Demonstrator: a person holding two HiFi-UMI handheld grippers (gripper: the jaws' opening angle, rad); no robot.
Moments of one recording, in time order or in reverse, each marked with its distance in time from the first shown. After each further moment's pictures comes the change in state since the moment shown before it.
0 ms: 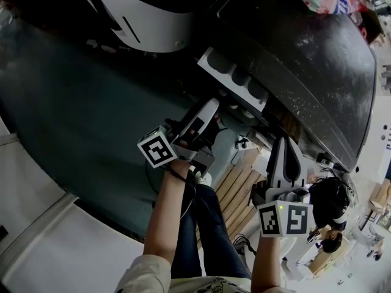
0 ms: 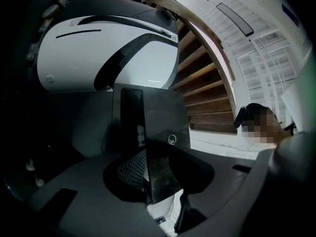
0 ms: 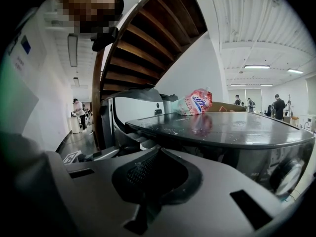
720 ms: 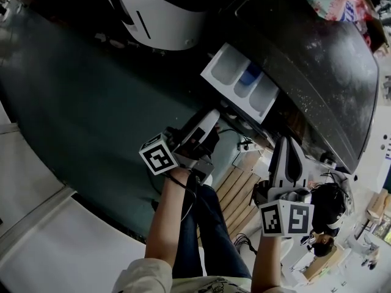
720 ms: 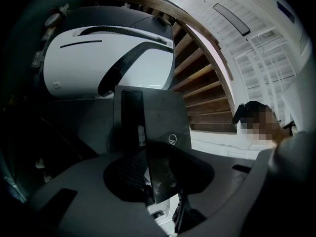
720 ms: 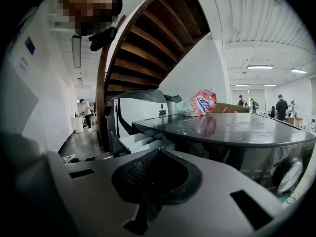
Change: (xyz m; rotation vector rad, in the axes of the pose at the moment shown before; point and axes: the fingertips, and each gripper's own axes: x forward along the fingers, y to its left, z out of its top) left arm -0.043 -0.017 -0.005 0.019 -0.016 0.023; right arm -0.010 0.021 -0.001 -0.015 -0.009 0.035
